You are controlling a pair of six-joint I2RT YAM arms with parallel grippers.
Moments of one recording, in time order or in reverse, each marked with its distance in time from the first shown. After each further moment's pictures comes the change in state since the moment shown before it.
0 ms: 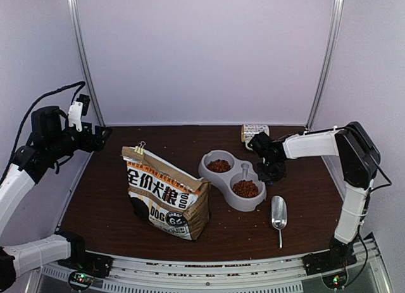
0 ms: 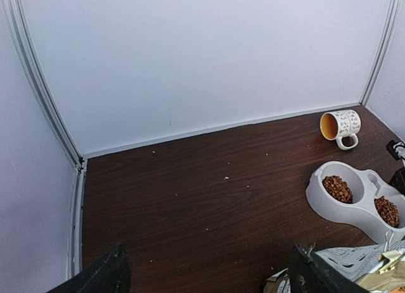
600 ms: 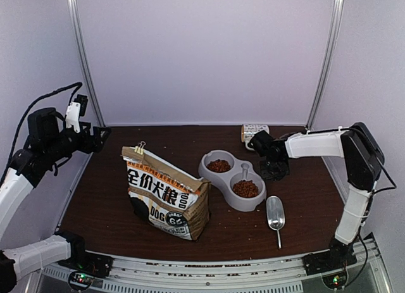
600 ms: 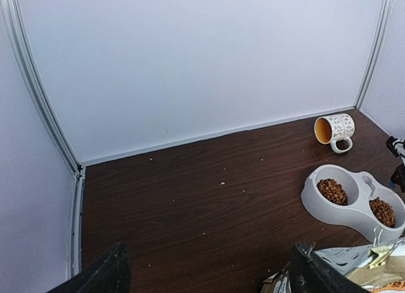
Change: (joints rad) left arm 0.000 -0.034 -0.013 0.010 0.016 0.006; right arm 0.014 -0.026 0.005 -0.047 0.111 -0.004
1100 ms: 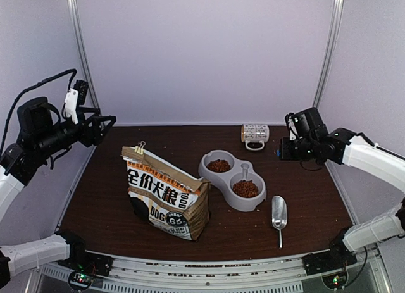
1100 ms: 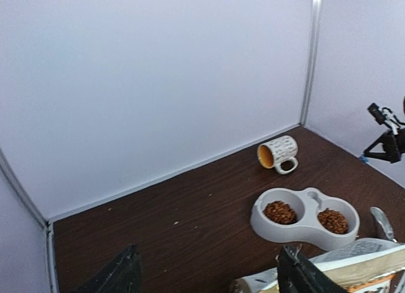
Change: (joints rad) left arm -0.134 -0.015 0.105 0.009 0.084 0.008; right arm -0.021 -0.603 -0.184 0.119 -0.214 -0.123
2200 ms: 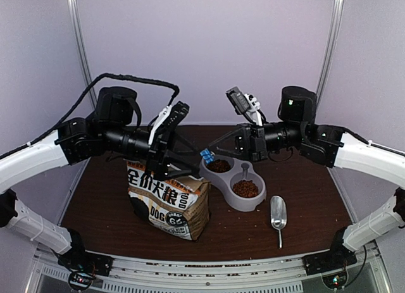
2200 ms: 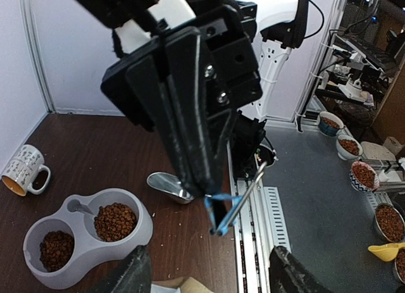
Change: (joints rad) left arm -0.614 0.493 0.262 0.008 0.427 0.073; right arm 0.333 0.055 0.140 0.611 -1.144 0.048
